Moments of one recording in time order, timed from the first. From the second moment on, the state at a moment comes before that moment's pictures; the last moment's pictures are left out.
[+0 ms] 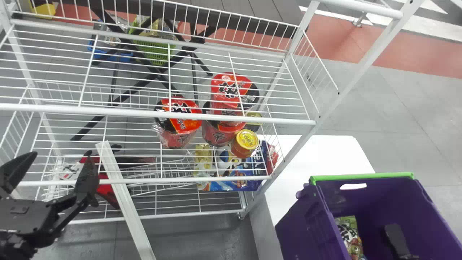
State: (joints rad) left arm 0.53 0.21 -0.21 -1.90 0.18 -0.16 0.04; right arm 0.24 -0.30 -0.76 -1.14 0.59 0.41 0.92
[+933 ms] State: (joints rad) left arm 0.54 0.21 -0.21 -1.90 0.16 -0.14 0.05; right arm 0.50 -0.09 -0.87 -1.57 0.44 0.36 0.95
